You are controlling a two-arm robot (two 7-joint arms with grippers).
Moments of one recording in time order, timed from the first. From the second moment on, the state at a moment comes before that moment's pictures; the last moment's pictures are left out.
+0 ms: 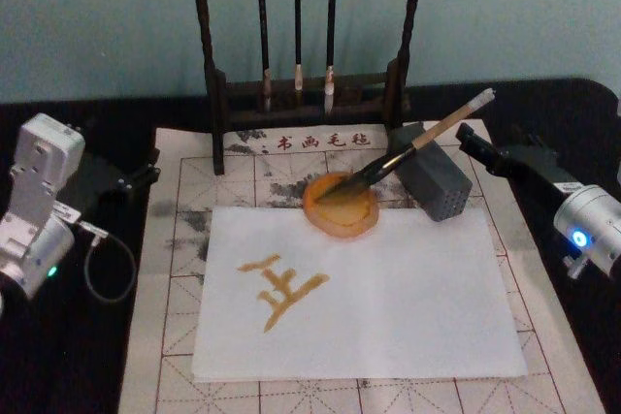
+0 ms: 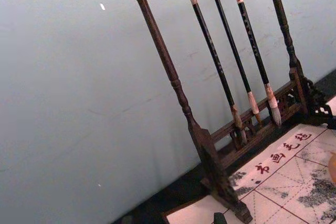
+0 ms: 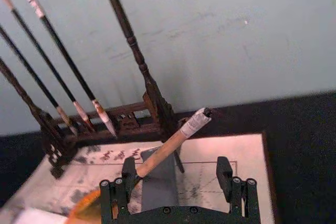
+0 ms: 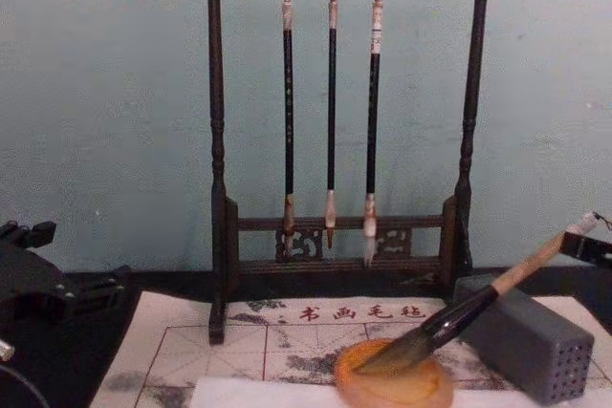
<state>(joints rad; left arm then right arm) -0.20 0.60 0.45 -1.41 -0.25 -0.12 0.03 0.15 0.42 -0.21 -1.46 0.73 0.16 0.18</state>
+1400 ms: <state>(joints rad) -0.20 0.60 0.45 -1.41 -0.25 -0.12 0.03 0.32 0.27 -0.20 -1.29 1.09 0.35 0.08</state>
